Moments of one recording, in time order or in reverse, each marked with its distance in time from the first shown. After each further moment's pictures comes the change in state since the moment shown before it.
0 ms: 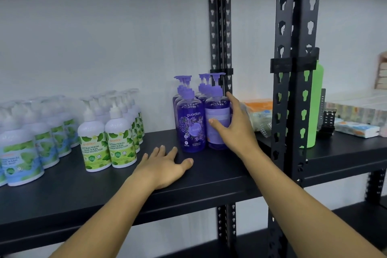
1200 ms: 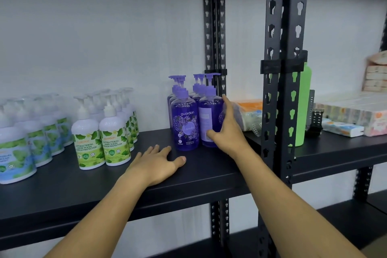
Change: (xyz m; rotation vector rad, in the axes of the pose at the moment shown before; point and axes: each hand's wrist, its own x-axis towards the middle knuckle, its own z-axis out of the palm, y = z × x) left_hand -0.007 0.002 -0.003 -0.031 0.026 0.015; right_hand -0.002 0.011 0.003 0.103 -0.143 0.077
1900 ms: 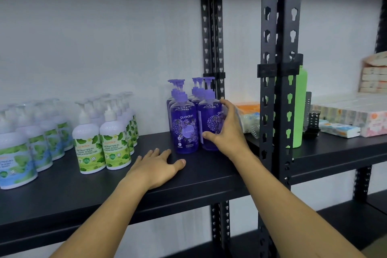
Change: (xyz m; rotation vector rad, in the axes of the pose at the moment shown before) left_hand 0.003 -0.002 0.002 0.005 0.014 0.004; right_hand -0.002 -0.005 -0.002 0.025 0.105 -0.060
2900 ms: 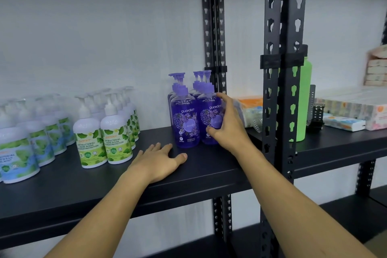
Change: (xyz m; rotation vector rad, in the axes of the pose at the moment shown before) left_hand -0.001 0.001 0.000 -0.009 0.000 0.002; right_hand 0.000 0.004 -0.001 -0.030 -0.060 -0.071
